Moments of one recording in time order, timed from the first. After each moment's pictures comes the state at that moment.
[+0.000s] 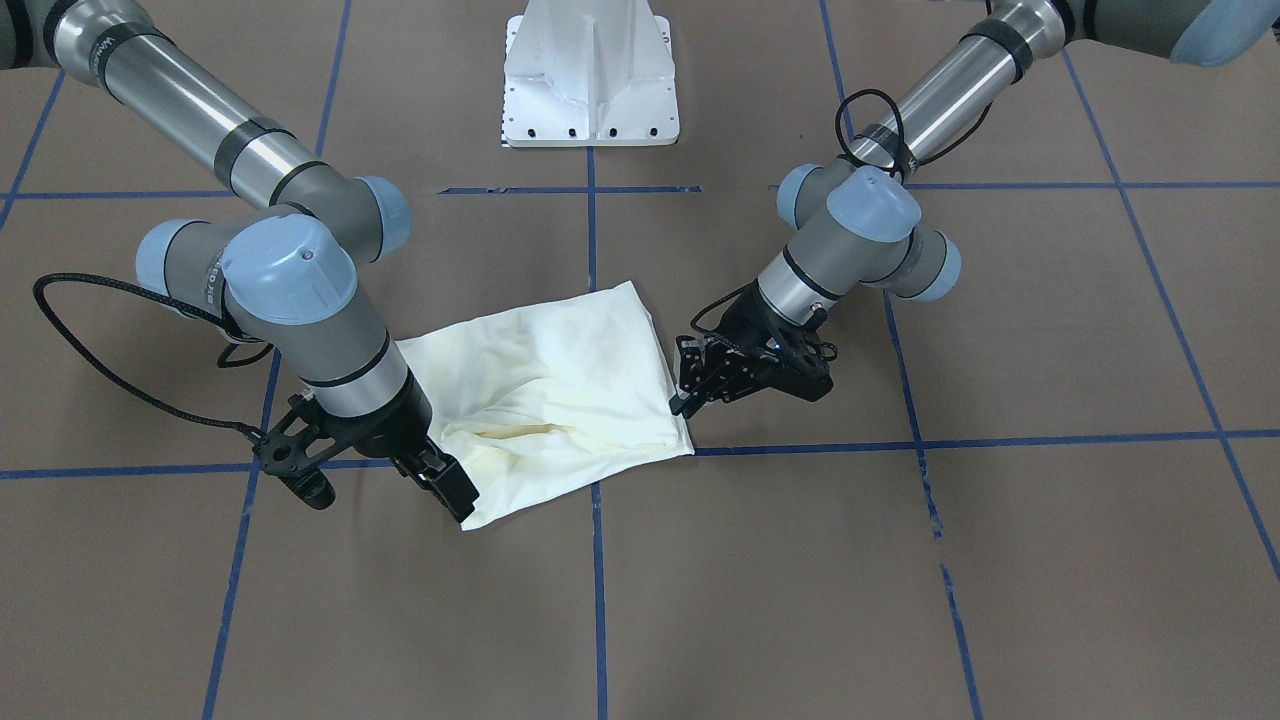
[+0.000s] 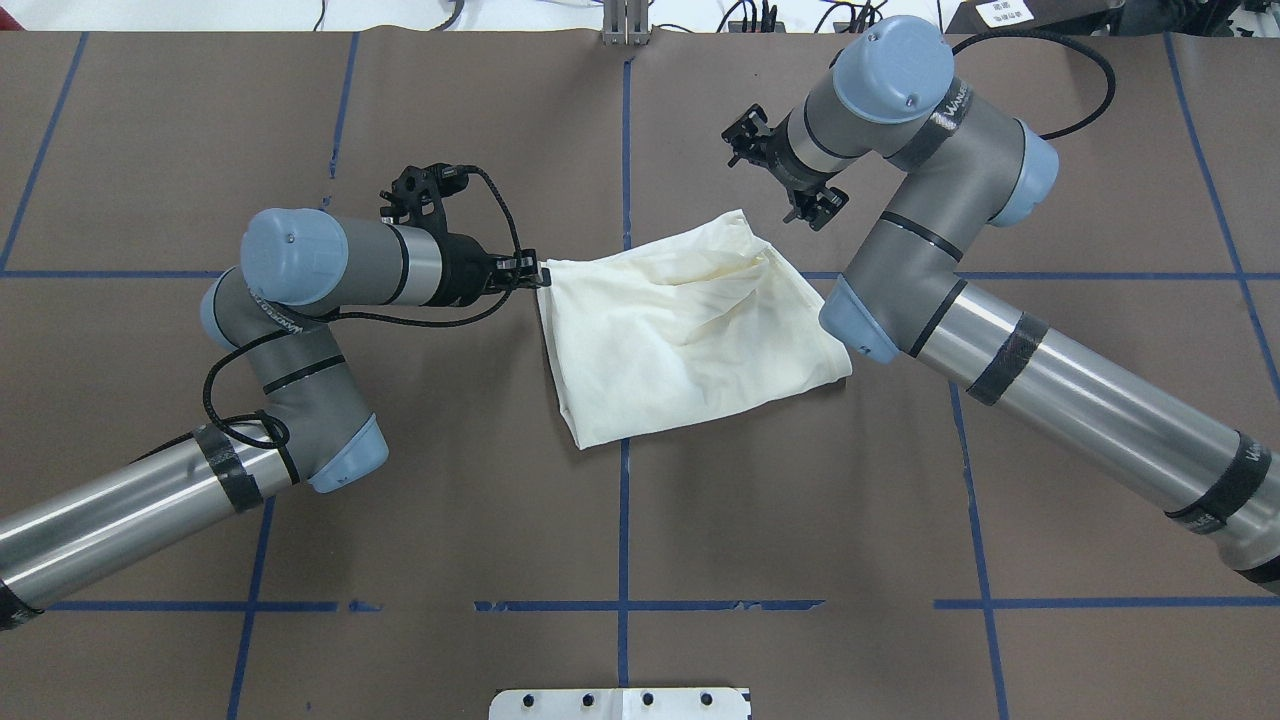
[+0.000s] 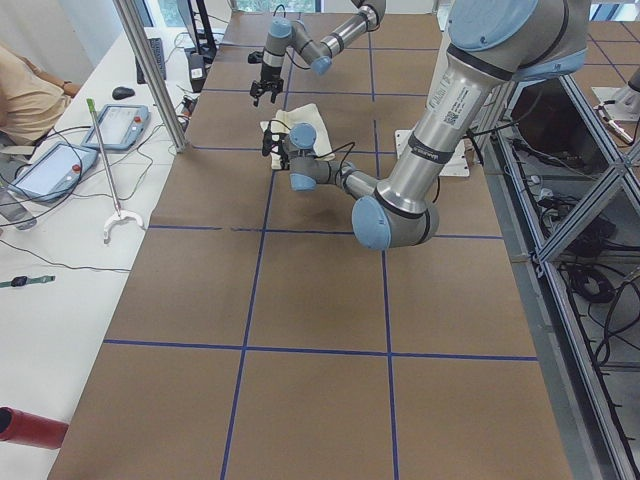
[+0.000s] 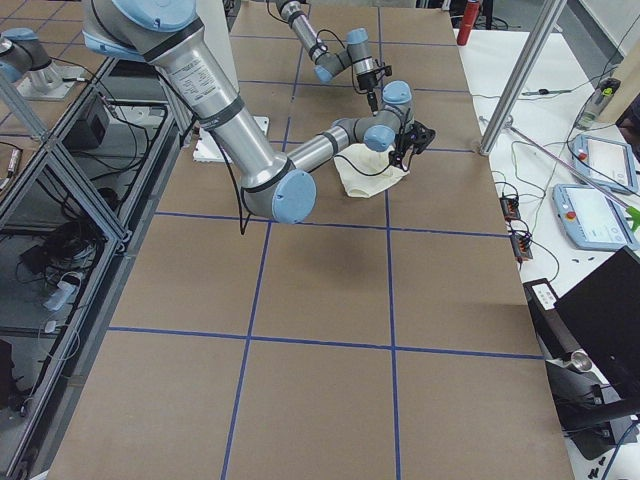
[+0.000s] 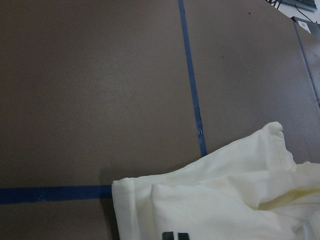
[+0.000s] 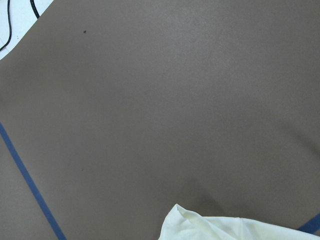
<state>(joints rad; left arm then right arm) -0.64 -2.19 -1.25 -2.69 -1.85 -1.39 0.80 -0.86 1.31 -1.10 1.91 1.82</state>
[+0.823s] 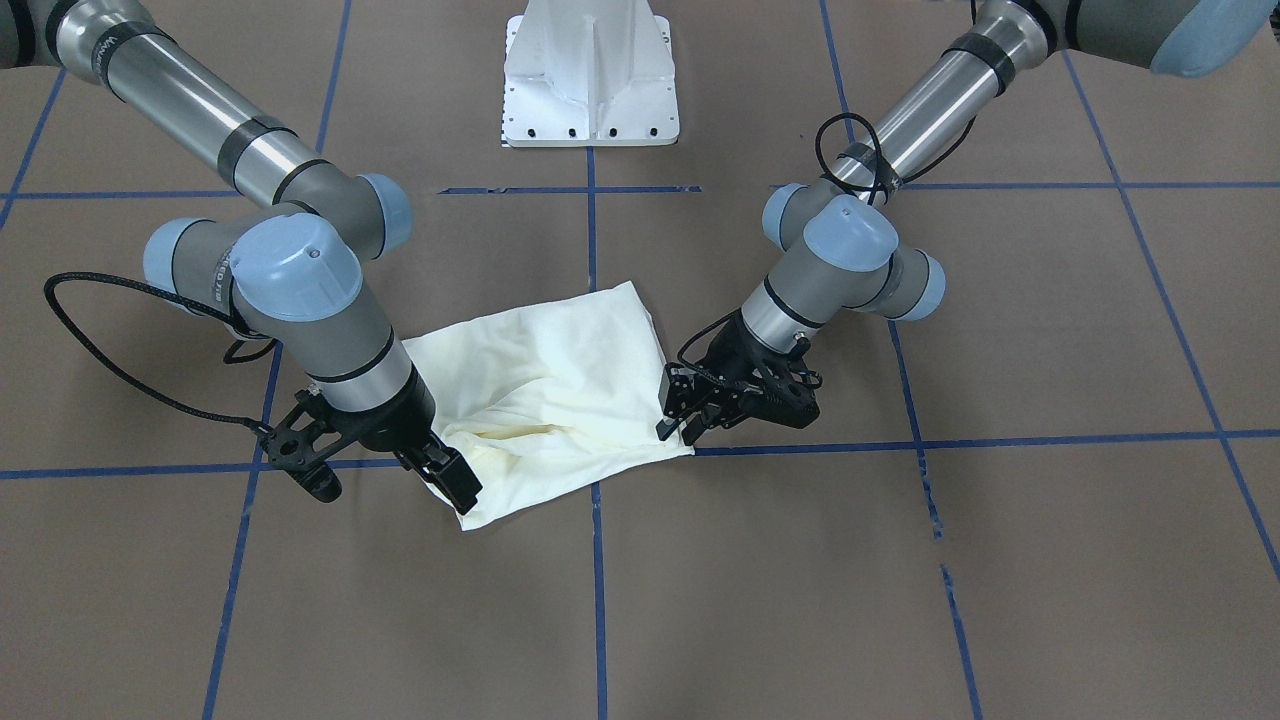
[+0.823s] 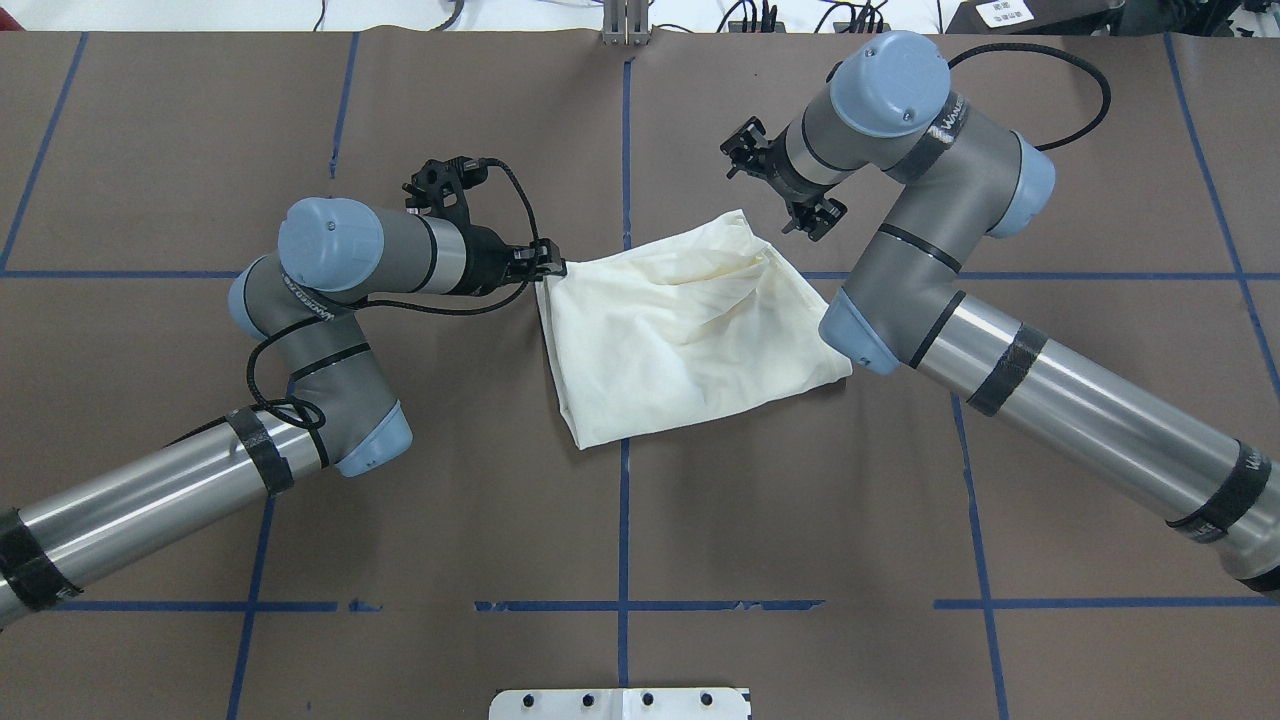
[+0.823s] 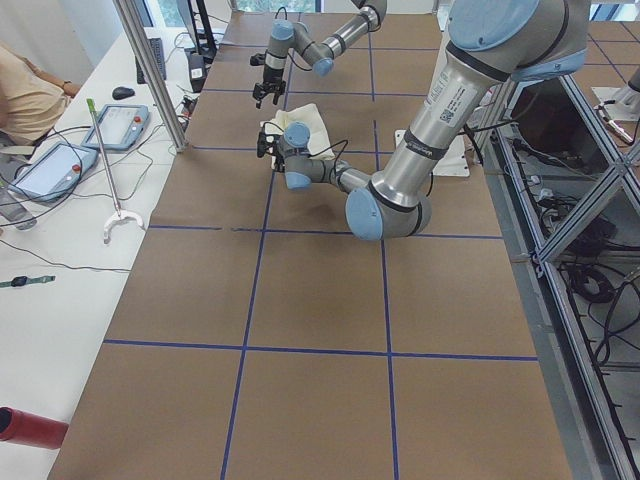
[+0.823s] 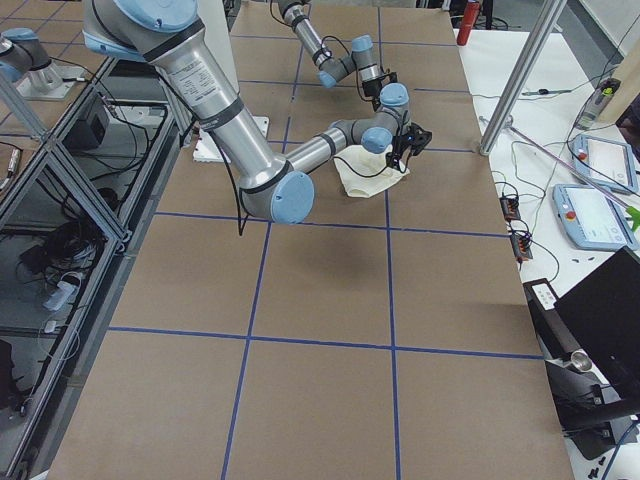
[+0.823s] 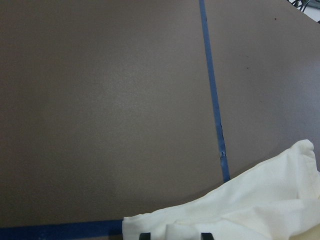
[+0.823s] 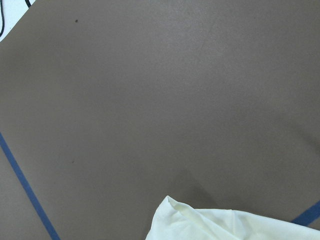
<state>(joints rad) -0.65 -2.25 -1.15 -2.68 -1.83 -1.39 0.78 -0.87 1.32 -1.10 1.91 1.82</state>
